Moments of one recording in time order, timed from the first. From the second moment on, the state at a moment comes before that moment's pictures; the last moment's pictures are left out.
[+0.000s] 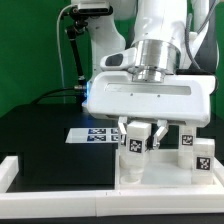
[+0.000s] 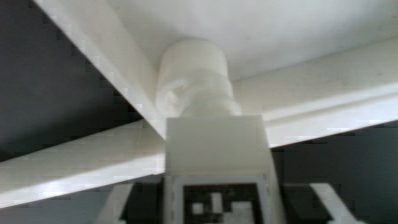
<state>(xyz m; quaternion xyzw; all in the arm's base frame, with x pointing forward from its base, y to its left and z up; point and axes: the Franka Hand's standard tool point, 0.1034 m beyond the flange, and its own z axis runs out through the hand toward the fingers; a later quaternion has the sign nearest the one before) 0.603 0.017 0.078 0.93 -0.20 0.29 0.06</state>
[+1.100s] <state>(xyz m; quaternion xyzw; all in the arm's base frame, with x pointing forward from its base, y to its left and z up) 0.608 0.011 0.073 0.94 -0.18 0.29 0.07</state>
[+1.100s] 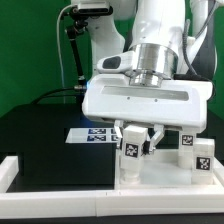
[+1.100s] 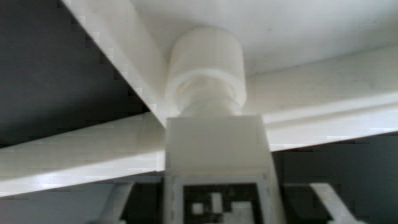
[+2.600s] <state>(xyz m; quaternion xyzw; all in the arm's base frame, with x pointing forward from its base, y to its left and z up) 0.613 0.001 0.090 0.94 -0.17 0.29 0.07</state>
